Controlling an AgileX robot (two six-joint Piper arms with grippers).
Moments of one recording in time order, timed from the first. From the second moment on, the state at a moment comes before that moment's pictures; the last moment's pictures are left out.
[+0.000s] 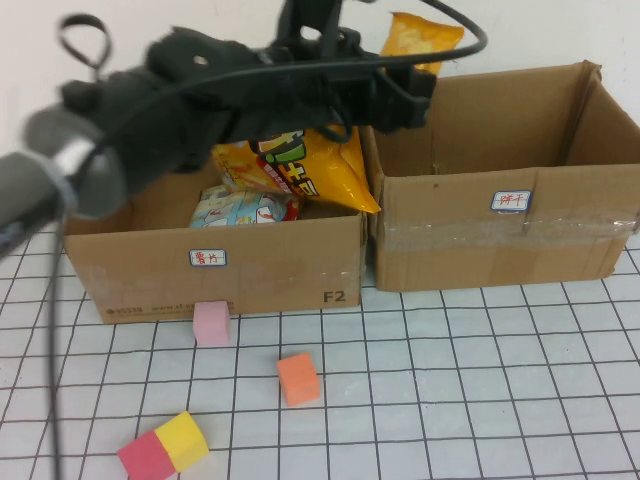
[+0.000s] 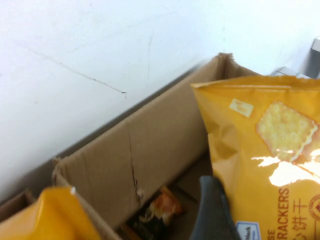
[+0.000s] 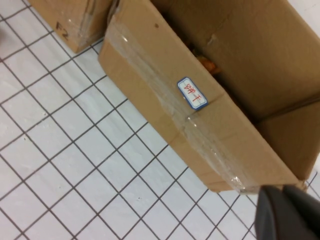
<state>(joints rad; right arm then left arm) 0.31 1.24 -1.42 0.01 1.02 -0.65 -0.49 1.83 -1.63 -1.08 0.34 1.04</state>
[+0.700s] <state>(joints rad) 0.31 1.24 -1.42 0.00 1.01 -0.61 -0.49 2.08 -1.79 -1.56 0.30 1.56</state>
